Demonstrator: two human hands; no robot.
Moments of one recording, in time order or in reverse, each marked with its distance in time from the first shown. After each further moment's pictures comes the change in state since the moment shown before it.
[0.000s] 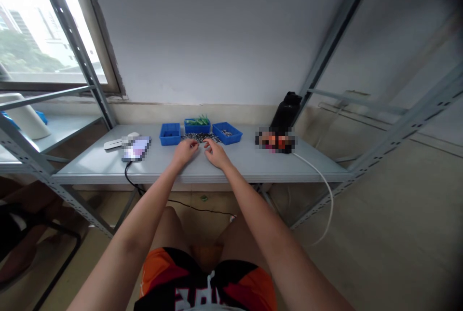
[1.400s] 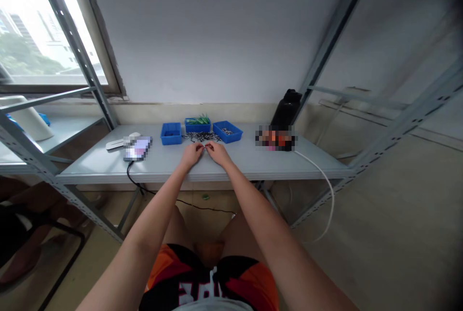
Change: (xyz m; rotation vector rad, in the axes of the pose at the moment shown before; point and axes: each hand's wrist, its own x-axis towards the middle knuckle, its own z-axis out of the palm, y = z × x) left_hand -0.006 0.004 0.028 -0.122 -0.083 -0.024; right_hand 0.006 0.017 0.009 -0.056 0.010 0.134
